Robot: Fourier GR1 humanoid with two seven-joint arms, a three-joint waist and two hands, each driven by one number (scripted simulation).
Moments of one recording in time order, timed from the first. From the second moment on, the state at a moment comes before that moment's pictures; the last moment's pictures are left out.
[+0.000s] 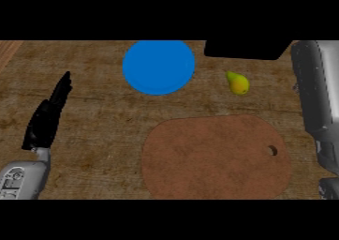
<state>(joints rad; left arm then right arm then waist) -0.21 0.29 0.01 -1.44 -0.15 0.08 0.08 -1.07 -0.26 -0.25 -1.02 1.63 -0.23 1.20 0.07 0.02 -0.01</state>
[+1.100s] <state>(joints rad) -0.18 0.29 0.04 -1.45 -0.15 0.09 0.08 -1.26 -0.52 -0.40 -0.53 1.80 -0.05 1.11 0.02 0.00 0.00</state>
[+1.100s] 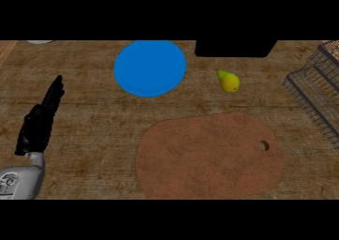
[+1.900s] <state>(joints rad) -0.13 0.28 0.06 -1.46 -0.17 0.09 0.06 -1.07 -0.50 -0.52 -0.76 1.58 0.03 1.02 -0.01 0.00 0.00</state>
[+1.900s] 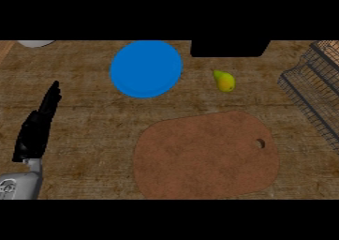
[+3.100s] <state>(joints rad) -0.13 0.26 0.08 -1.48 -0.17 0.07 0.08 -0.81 -0.36 -0.59 -1.41 1.54 -0.14 1.08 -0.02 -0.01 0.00</state>
